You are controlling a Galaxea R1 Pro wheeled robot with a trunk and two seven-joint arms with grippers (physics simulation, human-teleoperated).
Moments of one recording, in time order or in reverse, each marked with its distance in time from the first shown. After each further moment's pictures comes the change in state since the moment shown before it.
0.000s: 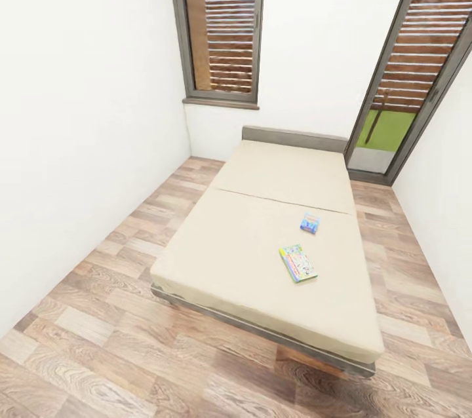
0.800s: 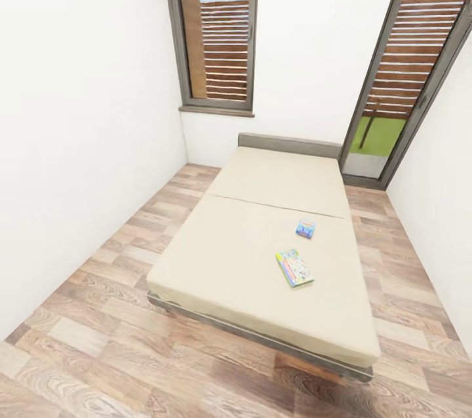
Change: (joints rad) left arm 0.000 0.001 -0.001 0.000 0.001 0.000 0.000; right arm 0.005 -0.002 0.000 0.000 -0.004 -0.007 0.001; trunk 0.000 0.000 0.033
